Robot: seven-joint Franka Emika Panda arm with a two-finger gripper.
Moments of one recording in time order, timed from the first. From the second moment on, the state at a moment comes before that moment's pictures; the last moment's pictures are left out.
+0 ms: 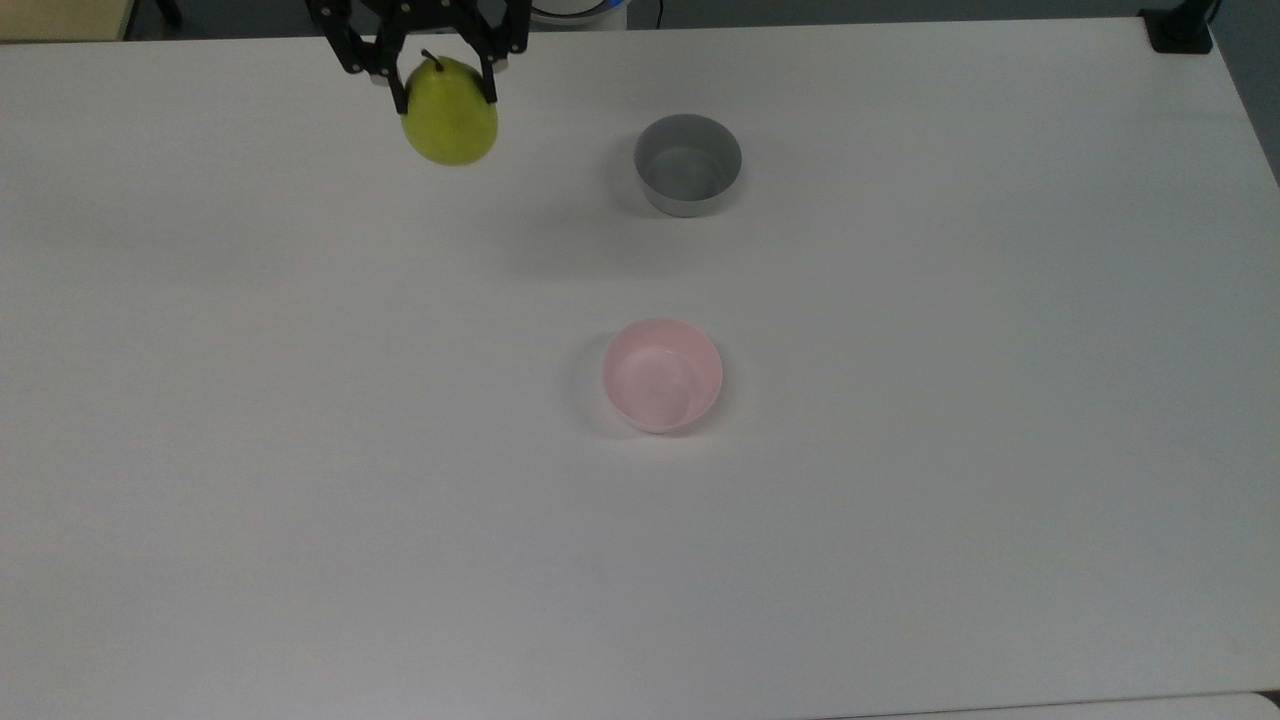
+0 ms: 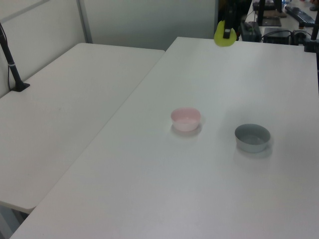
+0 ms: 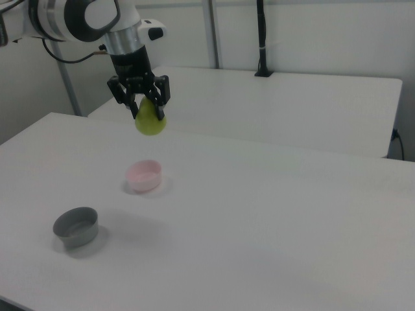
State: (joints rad) arm 0.03 0.06 -0.09 -1.55 0.00 1.72 -0.28
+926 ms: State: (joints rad) arm -0.16 0.04 -0.11 -1.71 0.12 1.86 -0.57
